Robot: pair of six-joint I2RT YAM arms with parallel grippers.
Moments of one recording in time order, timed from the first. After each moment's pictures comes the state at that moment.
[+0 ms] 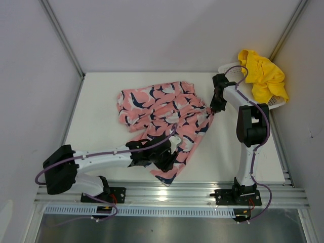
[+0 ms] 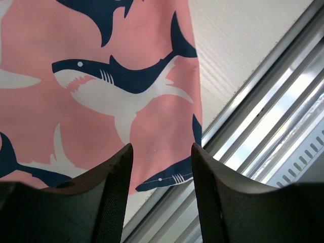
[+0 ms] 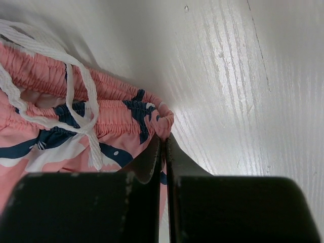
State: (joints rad) left arm -1.09 1.38 0.79 -0.34 0.07 -0.34; right arm 0.16 2.10 1.67 -0.77 0.17 0.50
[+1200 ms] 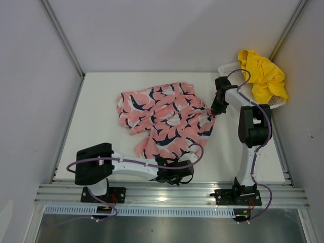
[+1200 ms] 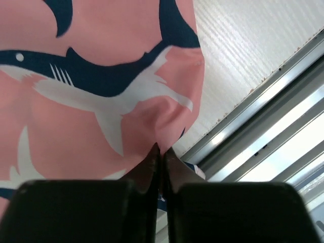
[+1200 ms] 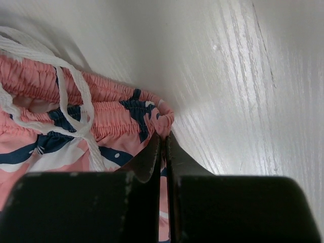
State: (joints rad) left arm -1.40 1.69 0.93 -0.33 -0.29 -0.56; right arm 0.14 2.08 1.59 -0.69 0.12 0.52
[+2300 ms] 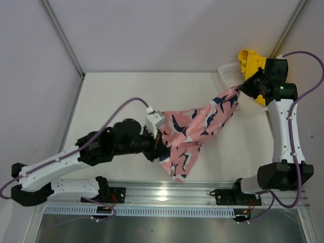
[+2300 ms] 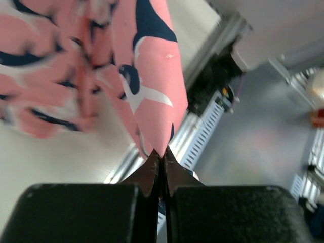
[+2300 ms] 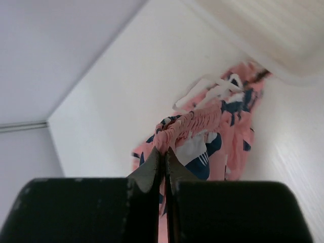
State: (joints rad) left arm -1.23 1.02 1.22 -0.69 0.02 -0.47; right arm -0.06 1.43 1.66 -0.91 -0.08 0.73
